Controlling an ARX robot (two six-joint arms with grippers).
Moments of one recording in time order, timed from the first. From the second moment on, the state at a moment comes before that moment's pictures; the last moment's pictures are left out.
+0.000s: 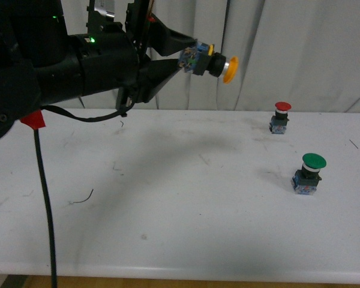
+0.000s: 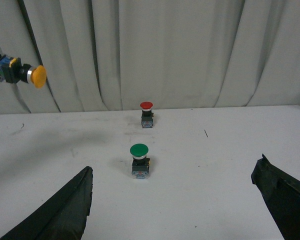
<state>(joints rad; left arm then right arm) -0.28 2.00 1.05 0.97 0.50 -1.11 0.00 0.00 0.01 0.00 0.00 0.00</state>
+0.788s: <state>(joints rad) -0.28 2.00 0.98 1.19 0.58 -1.25 -0.07 0.96 0.30 1.01 -0.46 0.40</state>
